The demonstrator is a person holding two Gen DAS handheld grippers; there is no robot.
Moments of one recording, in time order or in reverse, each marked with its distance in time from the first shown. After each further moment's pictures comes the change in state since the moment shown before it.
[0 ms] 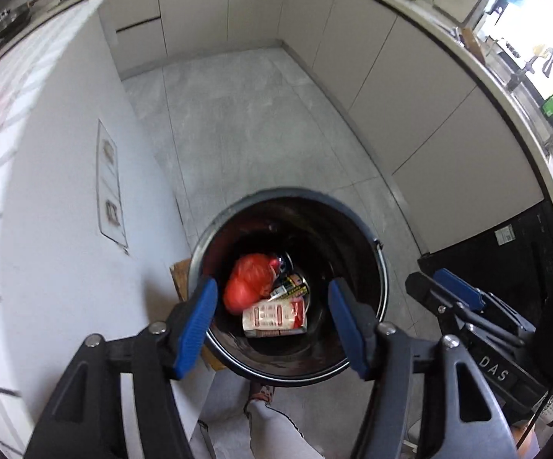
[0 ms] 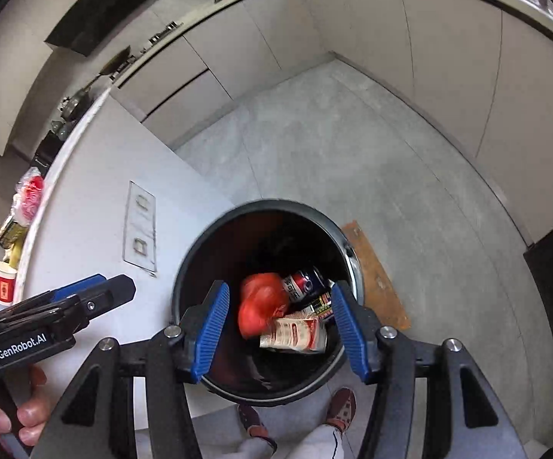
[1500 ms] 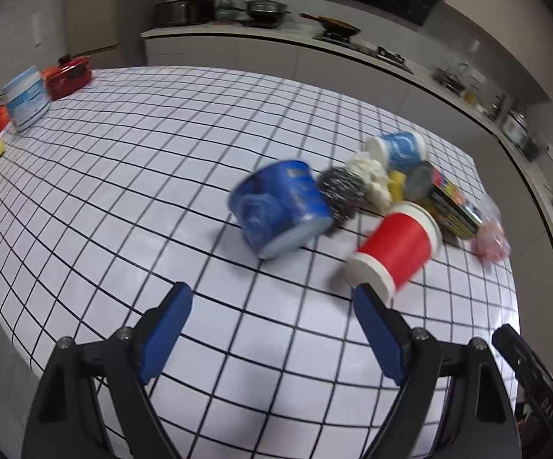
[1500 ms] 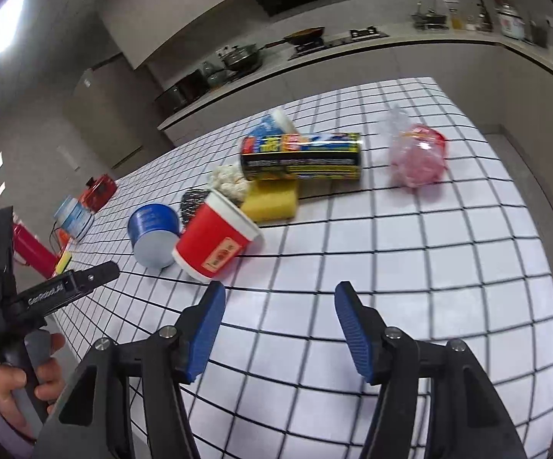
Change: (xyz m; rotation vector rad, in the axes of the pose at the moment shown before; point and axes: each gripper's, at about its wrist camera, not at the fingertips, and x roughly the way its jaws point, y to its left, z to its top) left arm -0.217 0.460 -0.127 -0.597 -0.325 0.319; right arm 0.005 0.478 -0.091 -0.431 -0.047 0.329
